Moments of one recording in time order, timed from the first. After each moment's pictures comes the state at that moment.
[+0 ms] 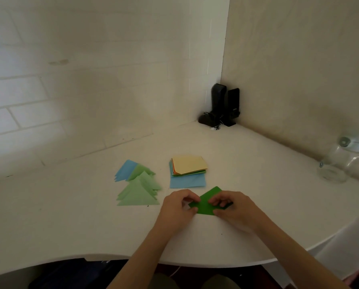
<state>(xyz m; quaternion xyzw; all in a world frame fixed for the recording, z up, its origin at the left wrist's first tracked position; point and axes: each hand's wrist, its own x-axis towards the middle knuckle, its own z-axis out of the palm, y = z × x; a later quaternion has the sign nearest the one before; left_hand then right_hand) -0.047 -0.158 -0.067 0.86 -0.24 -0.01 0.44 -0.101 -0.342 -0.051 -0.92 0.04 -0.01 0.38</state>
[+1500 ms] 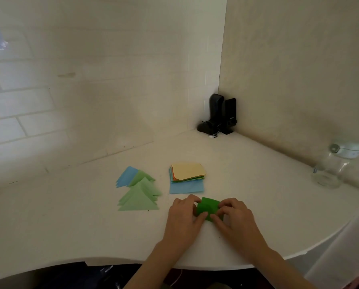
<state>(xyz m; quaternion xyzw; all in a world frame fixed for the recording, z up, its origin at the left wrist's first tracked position) -0.069 -0.172 -0.074 0.88 -0.28 0.12 0.37 -0.124 -0.332 -0.083 -0.94 0.03 -0.24 0.25</state>
